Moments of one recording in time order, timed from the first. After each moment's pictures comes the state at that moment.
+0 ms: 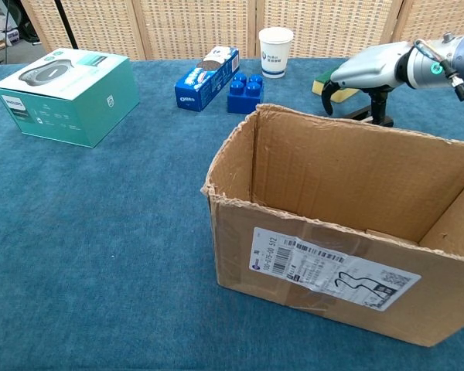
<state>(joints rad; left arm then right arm) -0.14 -1.14 -0.11 -1.50 1.32 1.35 -0.07 1.07 -1.61 -0.01 -0.70 -1.55 0.56 0.19</state>
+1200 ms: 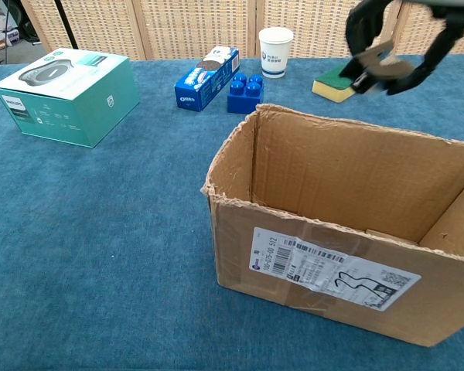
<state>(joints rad) -0.10 -1.08 -0.09 -1.54 1.43 1.46 -0.17 0.89 -1.18 -0.06 -1.28 -1.74 1.21 0.29</state>
